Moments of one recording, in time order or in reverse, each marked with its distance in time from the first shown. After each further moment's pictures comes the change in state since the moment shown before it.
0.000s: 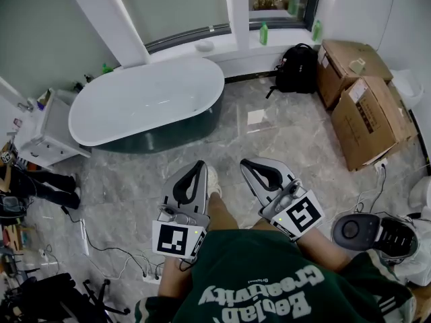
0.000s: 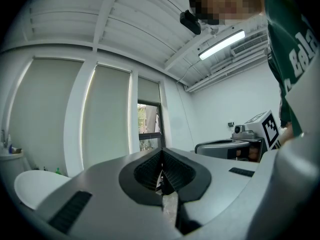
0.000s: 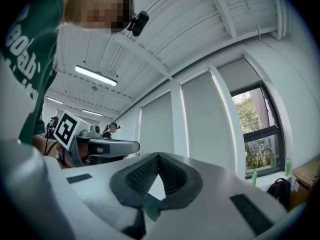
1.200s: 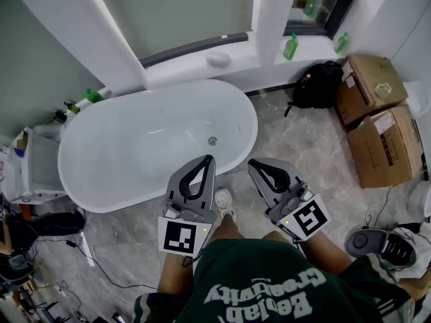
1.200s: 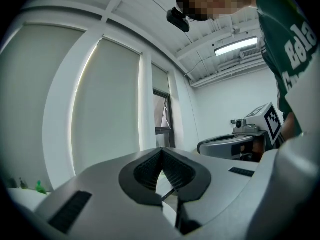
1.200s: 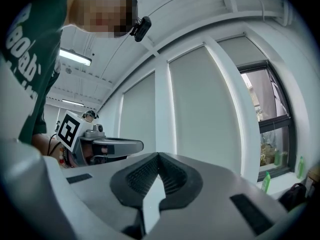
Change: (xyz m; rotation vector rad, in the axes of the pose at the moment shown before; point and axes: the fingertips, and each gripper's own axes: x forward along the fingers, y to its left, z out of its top) left arm 0.280 0.391 -0.054 -0.010 0.052 -0.125; right arm 0.417 -0.204 -0.067 0.043 0.114 -0.128
